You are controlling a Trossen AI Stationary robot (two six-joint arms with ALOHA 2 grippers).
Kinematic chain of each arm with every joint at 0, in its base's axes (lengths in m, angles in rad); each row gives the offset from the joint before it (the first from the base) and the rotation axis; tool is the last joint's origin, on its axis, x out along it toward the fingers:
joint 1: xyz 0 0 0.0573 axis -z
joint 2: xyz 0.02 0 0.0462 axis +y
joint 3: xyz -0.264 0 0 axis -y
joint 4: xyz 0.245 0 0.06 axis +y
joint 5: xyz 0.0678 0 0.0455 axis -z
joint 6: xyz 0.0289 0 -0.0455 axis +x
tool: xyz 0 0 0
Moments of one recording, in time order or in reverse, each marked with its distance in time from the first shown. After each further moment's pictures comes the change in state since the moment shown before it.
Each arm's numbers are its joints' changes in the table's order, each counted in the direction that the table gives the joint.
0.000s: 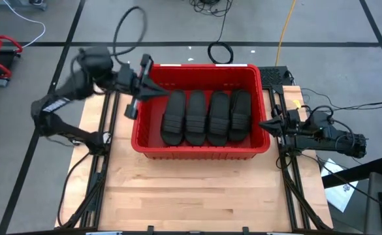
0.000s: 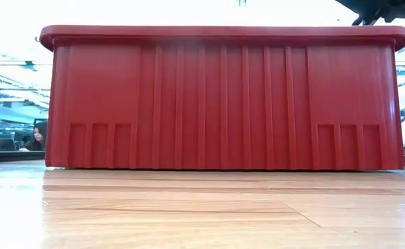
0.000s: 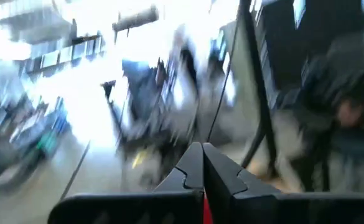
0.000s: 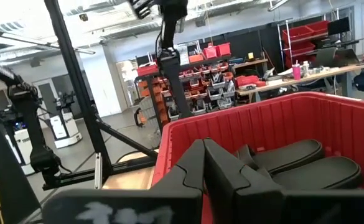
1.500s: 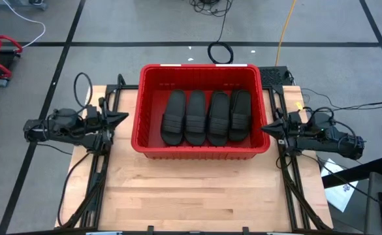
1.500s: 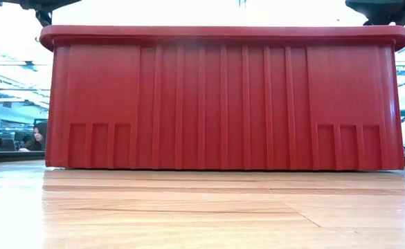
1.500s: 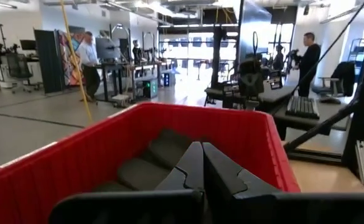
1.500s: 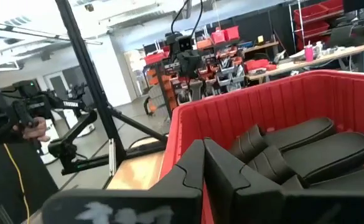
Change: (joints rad) left arm 0.410 -1.099 -1.192 -0.160 -0.937 -0.293; right arm 0.000 -0.098 -0.003 0.144 -0.045 0.043
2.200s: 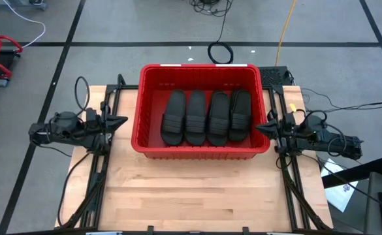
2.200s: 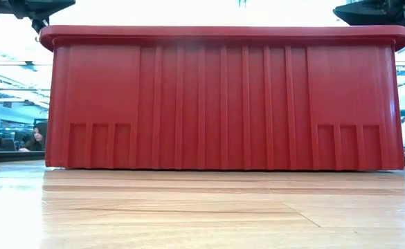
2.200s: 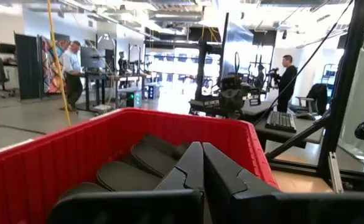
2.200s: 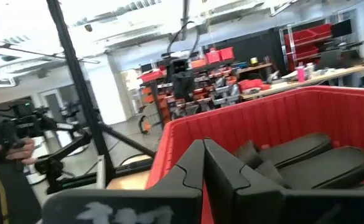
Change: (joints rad) left arm 0.000 -0.142 -0.119 -0.046 0.069 -0.040; right arm 0.000 0.008 -0.147 -0.246 0.042 -0.012
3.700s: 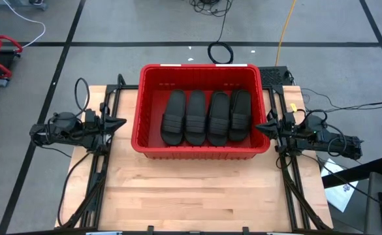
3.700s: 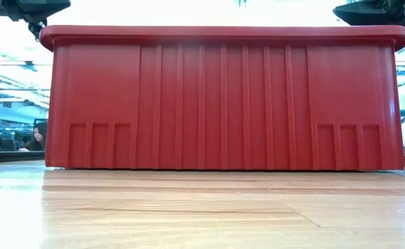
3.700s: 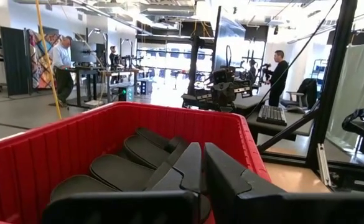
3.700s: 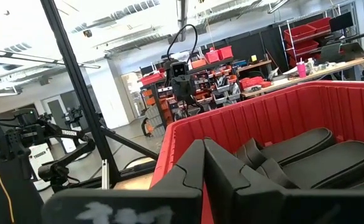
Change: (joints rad) left arm 0.000 -0.054 0.001 0.072 0.037 -0.009; right arm 0.000 0.000 0.000 -0.002 0.006 0.045
